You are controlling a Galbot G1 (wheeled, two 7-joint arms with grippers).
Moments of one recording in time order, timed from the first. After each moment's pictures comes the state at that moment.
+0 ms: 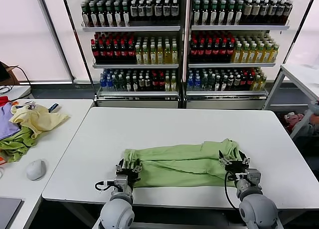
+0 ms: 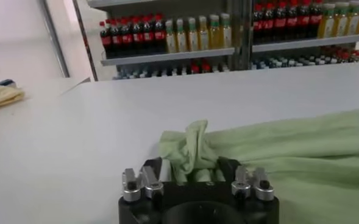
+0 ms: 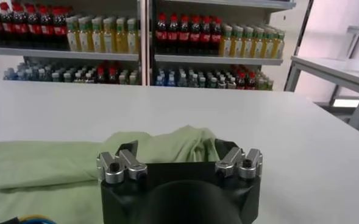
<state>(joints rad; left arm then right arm) 1.19 -1.32 -0.13 -1.82 -0.28 0.46 -0.48 -1.28 1.23 0.52 1.93 0.33 -0.43 0.15</state>
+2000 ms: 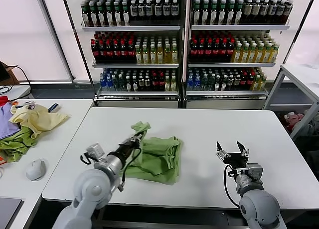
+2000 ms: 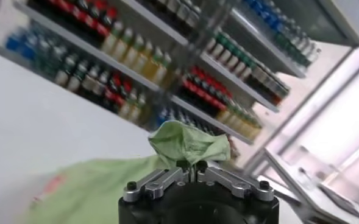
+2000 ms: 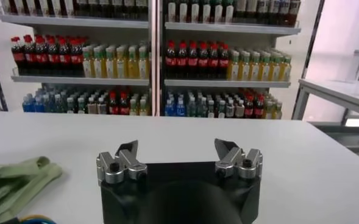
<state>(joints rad) 1.00 -1.23 -0.22 -2.01 -1.12 0.51 -0.38 -1.26 1.23 0.52 2.00 0.34 -0.42 0.14</state>
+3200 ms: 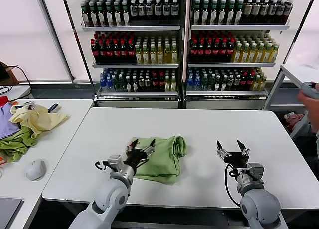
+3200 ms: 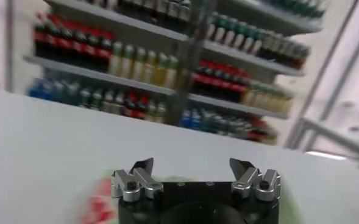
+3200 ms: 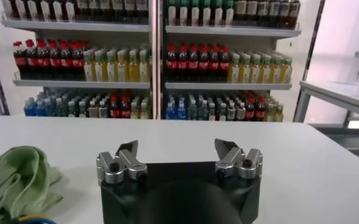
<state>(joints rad) 1.04 -1.23 -0.14 -1.83 -0.59 0.35 -0.31 -1.25 1.22 0.52 1.98 0.35 -0.41 0.14</state>
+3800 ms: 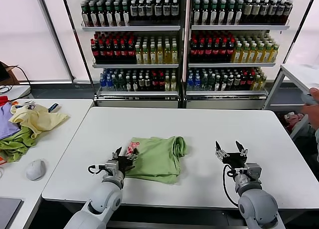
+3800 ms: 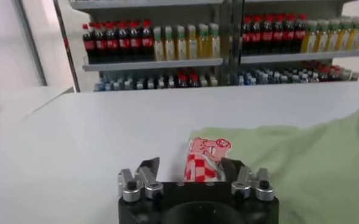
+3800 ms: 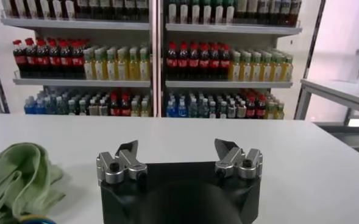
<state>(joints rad) 1.04 -1.19 -0.14 -1.73 -0.46 0.43 -0.35 -1.25 1.23 0.52 1.98 0.34 -0.41 0.14</state>
